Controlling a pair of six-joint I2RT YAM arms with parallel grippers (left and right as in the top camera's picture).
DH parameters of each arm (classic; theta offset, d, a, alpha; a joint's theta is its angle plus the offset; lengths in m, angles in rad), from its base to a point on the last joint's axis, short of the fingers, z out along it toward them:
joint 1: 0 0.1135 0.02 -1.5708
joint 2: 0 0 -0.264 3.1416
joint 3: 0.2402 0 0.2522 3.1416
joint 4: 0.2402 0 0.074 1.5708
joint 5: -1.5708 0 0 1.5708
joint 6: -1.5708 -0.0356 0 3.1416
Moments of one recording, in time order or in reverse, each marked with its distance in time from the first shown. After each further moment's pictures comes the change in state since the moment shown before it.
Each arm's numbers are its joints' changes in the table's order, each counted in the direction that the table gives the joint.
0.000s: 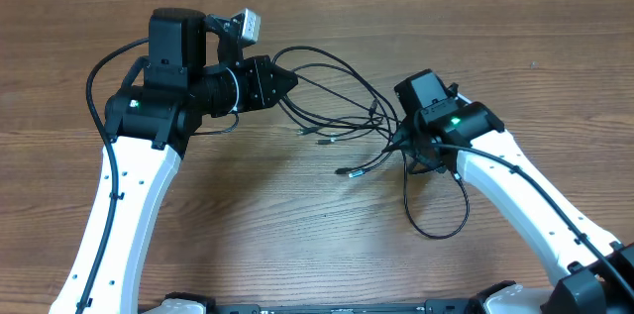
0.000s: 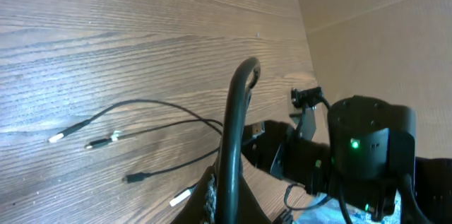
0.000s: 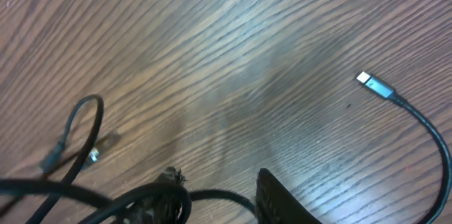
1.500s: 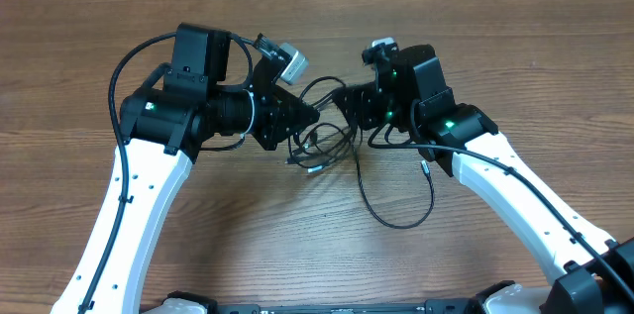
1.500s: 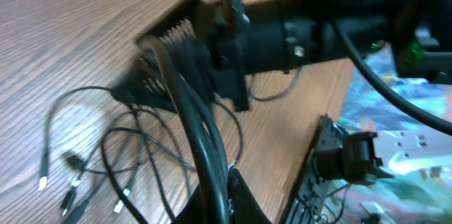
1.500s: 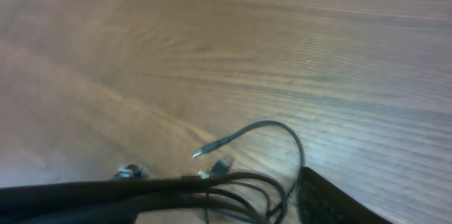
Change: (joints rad) left arm -0.084 0.000 0.004 0.186 -0.138 -0.619; right arm 0.037 0.003 -0.016 -0.602 0.371 0.777
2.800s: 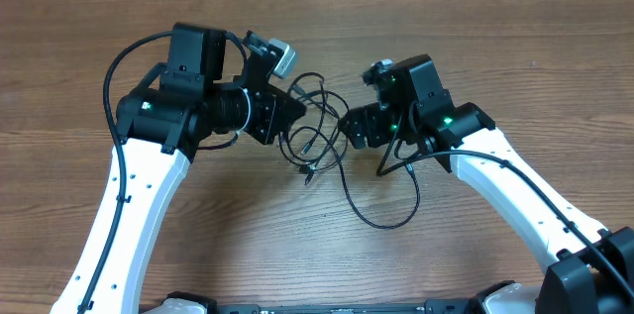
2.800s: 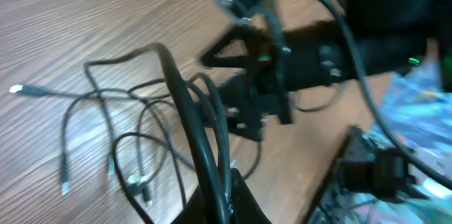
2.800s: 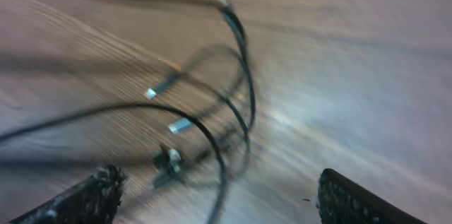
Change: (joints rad) left arm 0.015 0.000 0.001 -0.001 0.119 0.055; right arm -0.019 0.032 -0.009 0.162 0.076 0.120
